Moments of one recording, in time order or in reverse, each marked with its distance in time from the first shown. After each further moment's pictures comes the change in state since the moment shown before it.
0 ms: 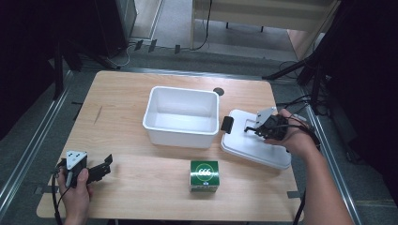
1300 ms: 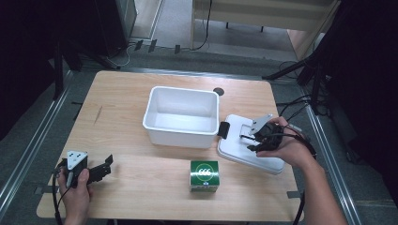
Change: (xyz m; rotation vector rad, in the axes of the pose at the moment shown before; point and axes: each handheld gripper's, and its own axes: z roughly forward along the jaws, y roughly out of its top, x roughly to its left) left arm -0.002 0.000 0.000 0.002 0.001 0.011; right arm 0.028 0.006 0.002 -0.048 0.068 0.081
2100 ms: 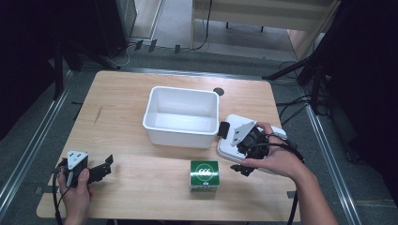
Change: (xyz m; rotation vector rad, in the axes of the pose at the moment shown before) left arm 0.000 0.000 0.000 0.004 -0.005 0.005; right arm 0.057 0.050 -0.017 -0.042 0.133 -0.024
